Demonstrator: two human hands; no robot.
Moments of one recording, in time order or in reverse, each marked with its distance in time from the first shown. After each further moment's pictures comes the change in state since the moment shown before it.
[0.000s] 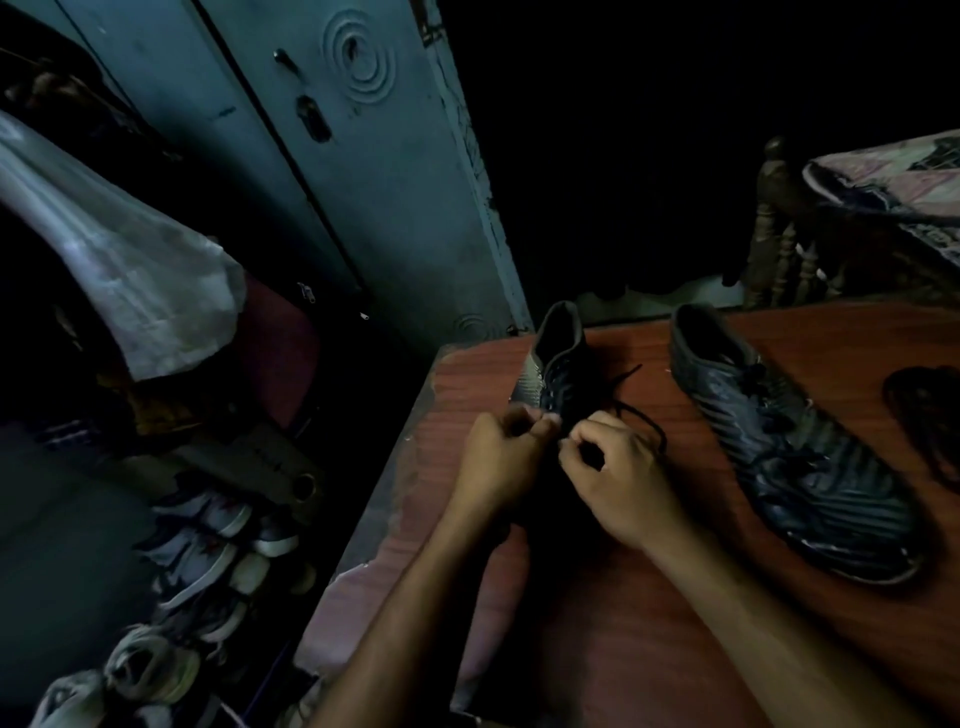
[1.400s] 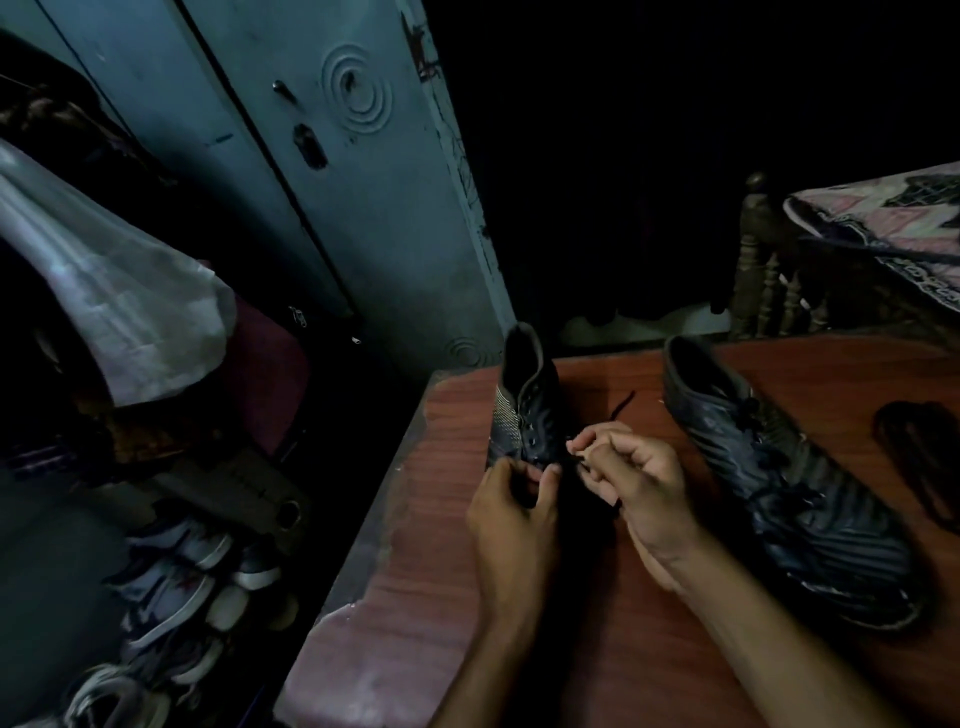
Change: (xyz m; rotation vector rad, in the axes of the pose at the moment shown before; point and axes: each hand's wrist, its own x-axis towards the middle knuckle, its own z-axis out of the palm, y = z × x) left_hand -0.017 -0.038 0.032 0.140 0.404 0.190; right_hand 0.013 0.008 -0.004 0.822 0.062 0.107
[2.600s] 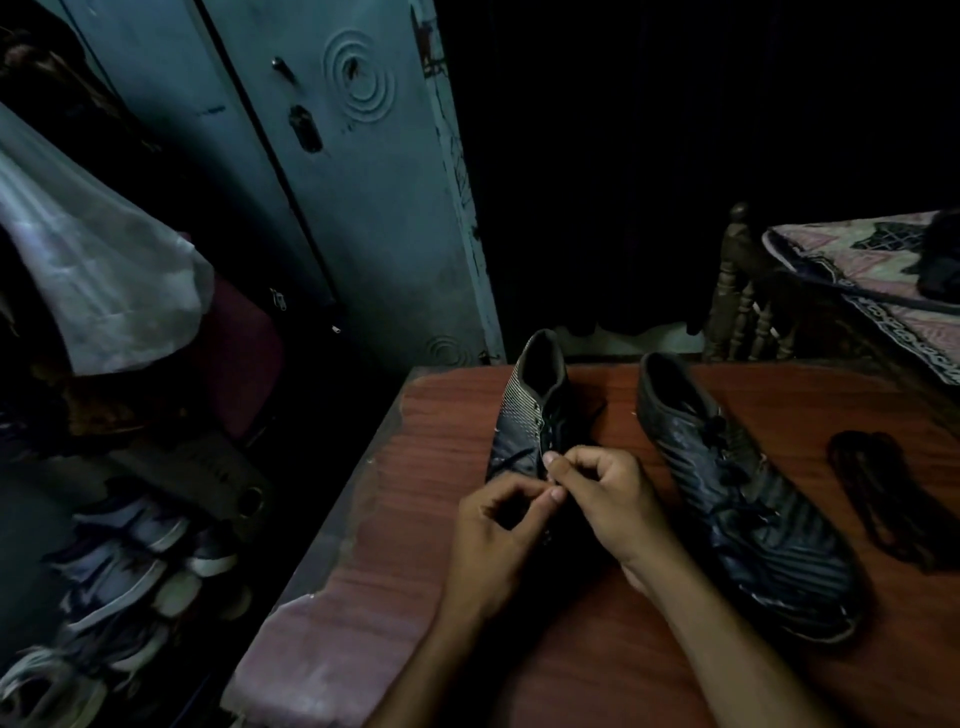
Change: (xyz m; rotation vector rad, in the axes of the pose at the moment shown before) left_hand -0.008 0.001 -0.004 -0.452 -0.326 0.091; right_hand 0.004 -0.006 -0.011 -0.384 -0.063 0.111
